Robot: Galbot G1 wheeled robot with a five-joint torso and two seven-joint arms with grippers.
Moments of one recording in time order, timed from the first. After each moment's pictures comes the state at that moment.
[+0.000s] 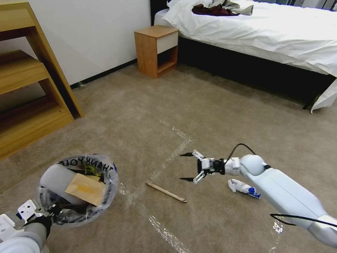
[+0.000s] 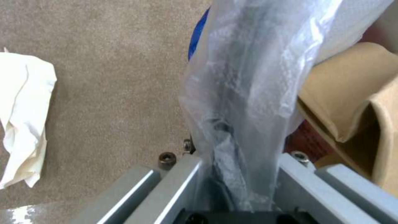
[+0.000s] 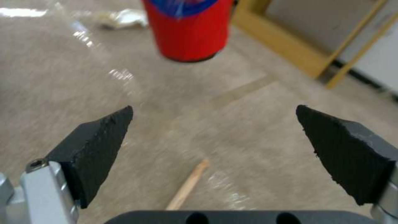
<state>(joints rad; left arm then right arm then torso) 1.71 -1.33 -0.97 -2.33 -1.20 0.63 -0.77 -0.49 0.94 -0.35 1.16 0.42 0.56 -1.04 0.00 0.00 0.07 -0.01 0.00</state>
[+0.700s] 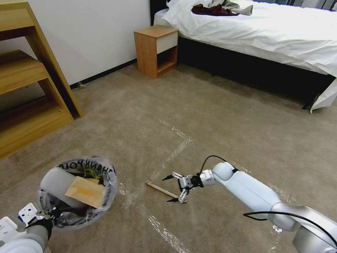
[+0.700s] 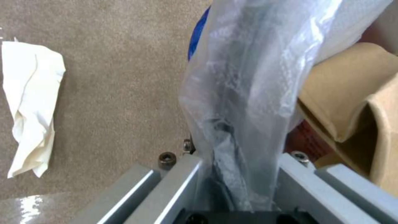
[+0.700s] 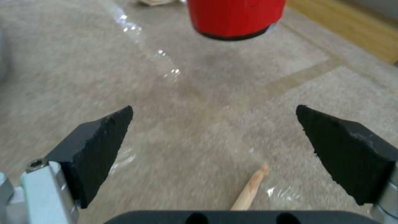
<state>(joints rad) 1.72 -1.36 -0.96 -2.32 -1.16 0.63 -0.77 -0.44 1.16 -0.49 0.89 0.33 0.61 -1.03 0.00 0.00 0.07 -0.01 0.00</state>
